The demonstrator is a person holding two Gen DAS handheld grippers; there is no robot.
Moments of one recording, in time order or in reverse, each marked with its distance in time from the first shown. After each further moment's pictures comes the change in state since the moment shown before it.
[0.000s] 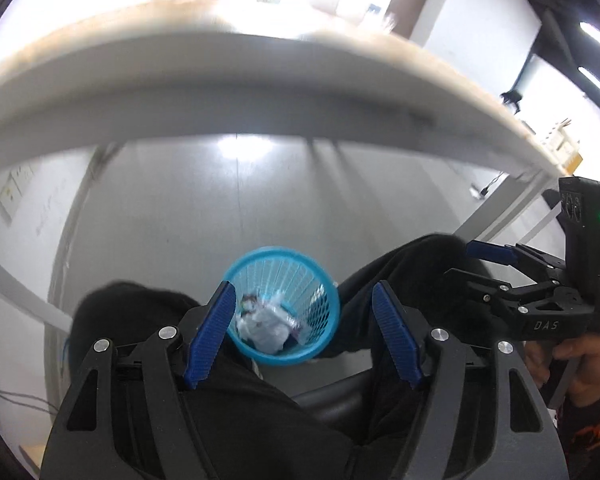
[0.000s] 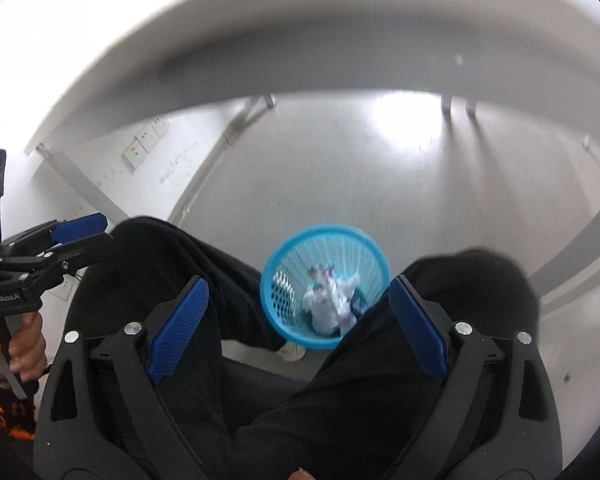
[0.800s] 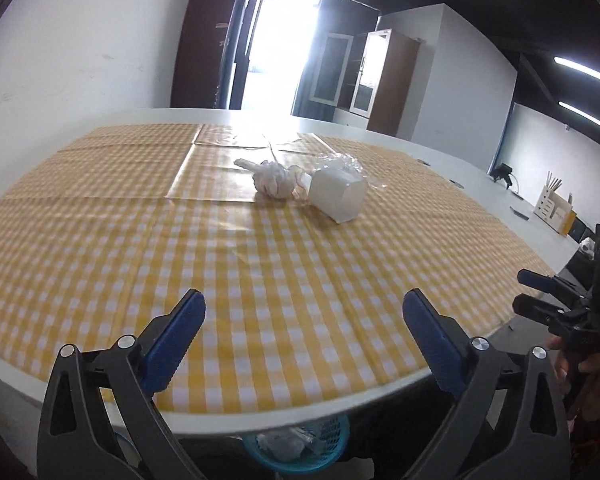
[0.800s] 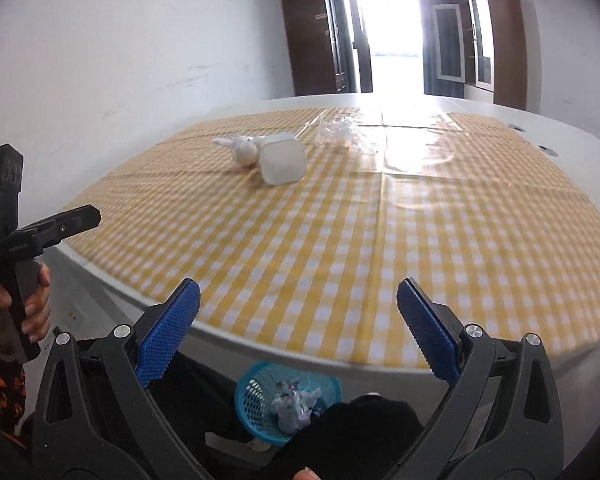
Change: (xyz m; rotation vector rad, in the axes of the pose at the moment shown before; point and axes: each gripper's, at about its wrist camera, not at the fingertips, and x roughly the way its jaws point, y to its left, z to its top) left arm -0.068 0.000 0.147 0.046 -0.316 0.044; right arm -0.106 -0.034 0.133 -0.045 -0.324 -0.071
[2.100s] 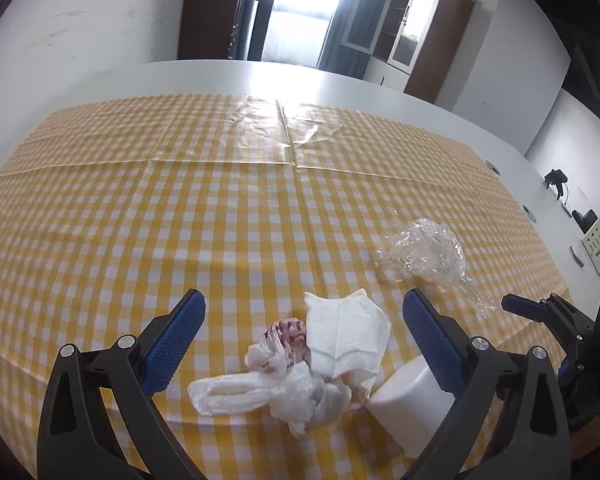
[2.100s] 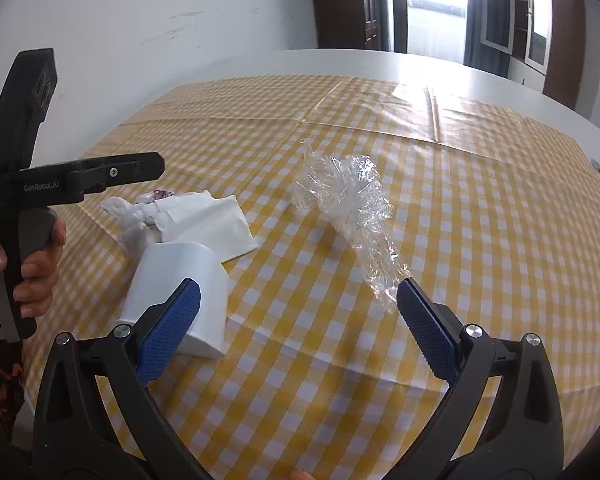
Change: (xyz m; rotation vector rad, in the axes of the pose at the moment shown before) left arm 0.248 0.037 0.184 -0.086 0.245 0.027; right arm 0.231 -0.042 0.168 -0.089 0.238 0.093
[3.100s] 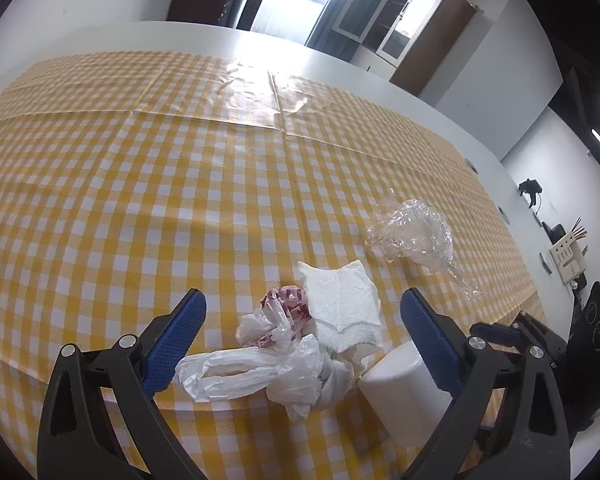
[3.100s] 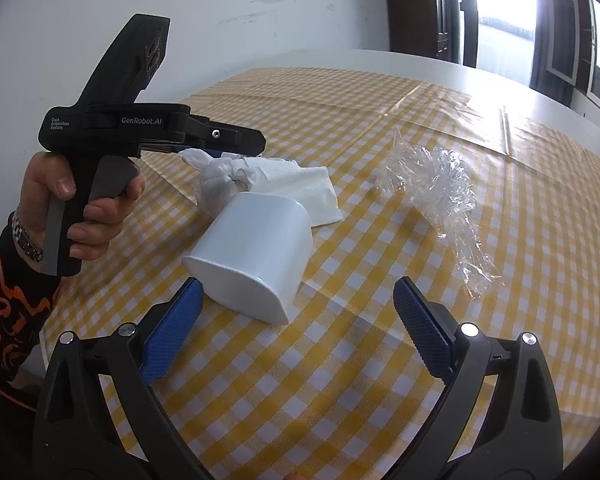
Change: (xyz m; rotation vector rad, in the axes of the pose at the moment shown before) left arm 0.008 0.025 -0.016 -0.093 0.062 -0.150; right arm -0.006 0.032 -0.021 -0.150 0.005 0.186
